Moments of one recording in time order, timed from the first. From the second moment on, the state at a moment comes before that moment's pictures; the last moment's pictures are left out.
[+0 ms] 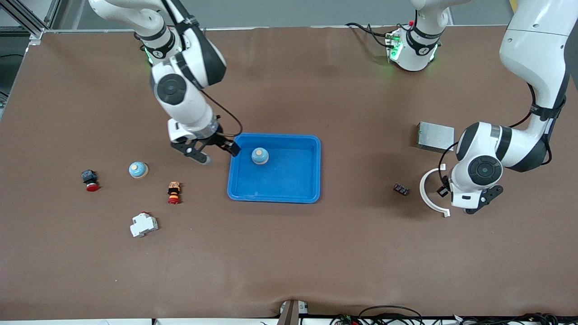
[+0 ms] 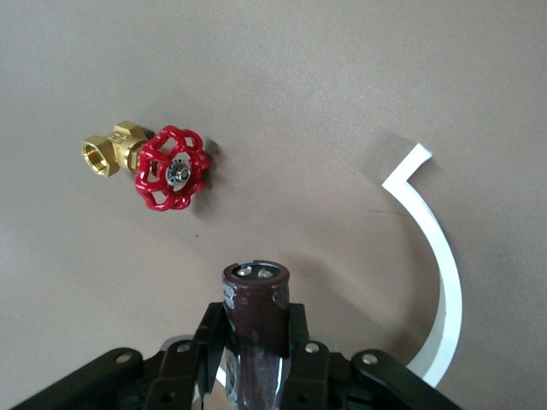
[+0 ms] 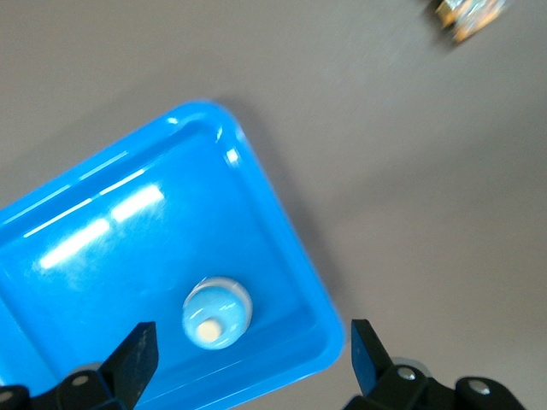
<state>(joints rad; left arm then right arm) 0.24 0.54 -0.32 -1.86 0.51 2.14 -1.01 0.61 0.23 -0.04 -2.06 0.12 2.33 1.03</state>
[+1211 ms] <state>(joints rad) 0.27 0.54 -0.35 -1.85 0.57 2.21 -1.01 0.76 0.53 -0.04 -1.97 0.10 2.52 1.21</state>
